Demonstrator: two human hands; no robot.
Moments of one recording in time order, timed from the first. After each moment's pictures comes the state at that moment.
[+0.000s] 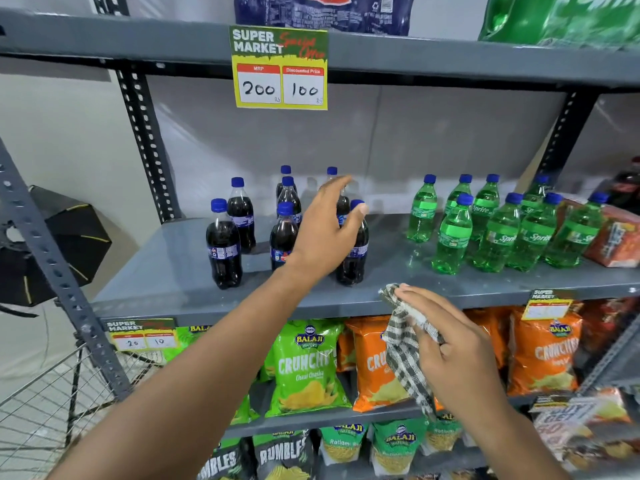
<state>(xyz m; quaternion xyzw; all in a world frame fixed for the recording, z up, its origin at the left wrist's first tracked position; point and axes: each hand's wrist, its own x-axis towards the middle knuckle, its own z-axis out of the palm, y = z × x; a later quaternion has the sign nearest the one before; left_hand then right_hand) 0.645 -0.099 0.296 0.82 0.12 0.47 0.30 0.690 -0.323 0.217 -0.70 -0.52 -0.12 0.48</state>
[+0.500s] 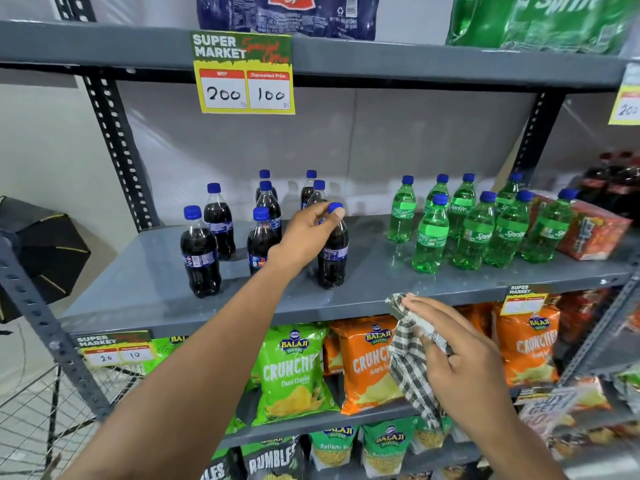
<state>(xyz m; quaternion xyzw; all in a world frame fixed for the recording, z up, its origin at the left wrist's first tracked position) 0.676 -0.075 0.286 0.77 0.19 0.32 0.51 0.701 -0.351 0.213 -0.73 -0.47 -0.11 0.49</state>
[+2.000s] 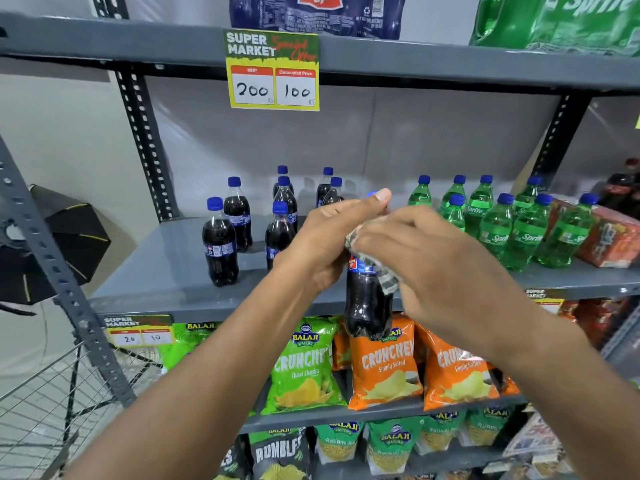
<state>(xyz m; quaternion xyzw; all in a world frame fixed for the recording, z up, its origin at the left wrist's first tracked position) 0.621 -0.151 0.325 0.58 0.08 0.27 0.76 0.671 -0.316 0.342 -0.65 -0.68 -0.32 0.14</state>
